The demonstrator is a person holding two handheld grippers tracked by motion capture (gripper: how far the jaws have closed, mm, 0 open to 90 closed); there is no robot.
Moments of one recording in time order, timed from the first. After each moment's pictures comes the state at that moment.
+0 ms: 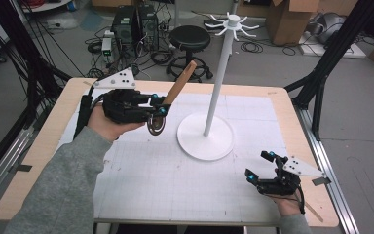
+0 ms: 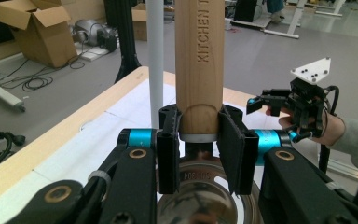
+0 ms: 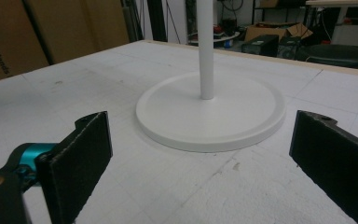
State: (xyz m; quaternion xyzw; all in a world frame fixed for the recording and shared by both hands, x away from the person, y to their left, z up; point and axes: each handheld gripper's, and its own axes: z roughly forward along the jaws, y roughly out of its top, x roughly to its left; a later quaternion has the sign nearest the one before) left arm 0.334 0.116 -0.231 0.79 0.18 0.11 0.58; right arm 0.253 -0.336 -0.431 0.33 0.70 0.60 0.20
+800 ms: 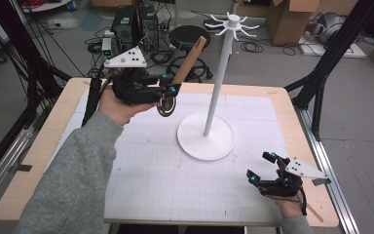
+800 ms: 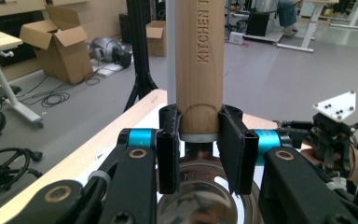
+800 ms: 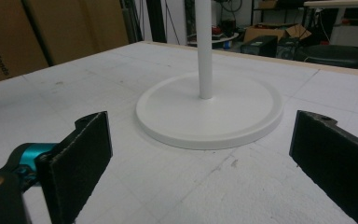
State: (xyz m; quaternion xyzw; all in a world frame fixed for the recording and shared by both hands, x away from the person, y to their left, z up) left arm 0.354 0.095 -0.201 0.77 0.19 0.14 0.60; right arm 0.250 -0.340 -0.431 0.33 0.70 0.60 0.21
